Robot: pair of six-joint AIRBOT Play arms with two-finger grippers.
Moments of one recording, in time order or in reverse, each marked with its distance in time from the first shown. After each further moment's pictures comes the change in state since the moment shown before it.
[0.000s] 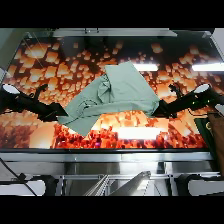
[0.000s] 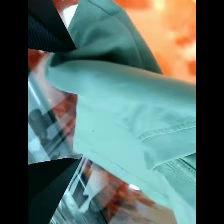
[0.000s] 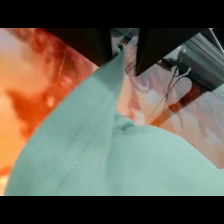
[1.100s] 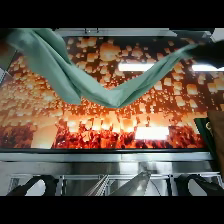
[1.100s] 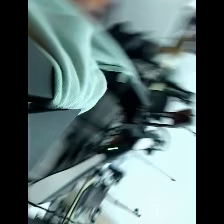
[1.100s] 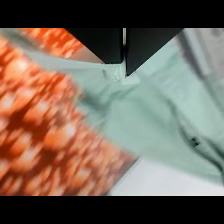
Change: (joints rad) left arm 0.121 0.548 0.404 -1.276 -0.259 0.220; right arm -0.137 0.737 0.345 0.483 0.053 -0.322
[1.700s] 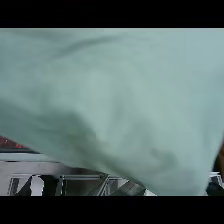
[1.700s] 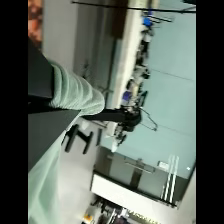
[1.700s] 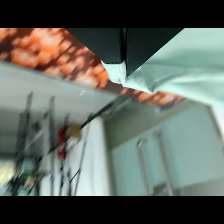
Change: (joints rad) left arm 0.550 0.251 0.023 0.264 0.405 -0.154; right arm 0.064 -0.180 0.259 -0.111 -0.290 -0.015
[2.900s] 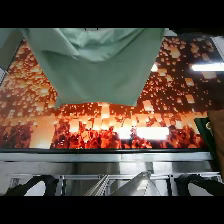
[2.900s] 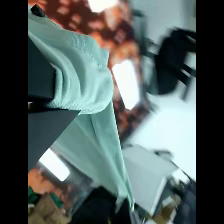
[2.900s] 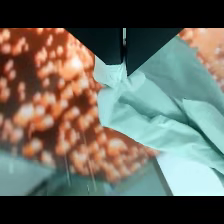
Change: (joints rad) left arm -0.686 -0.337 0.180 0.327 0.024 0.155; right arm 0.230 -0.151 0.008 -0.024 0.006 -0.093
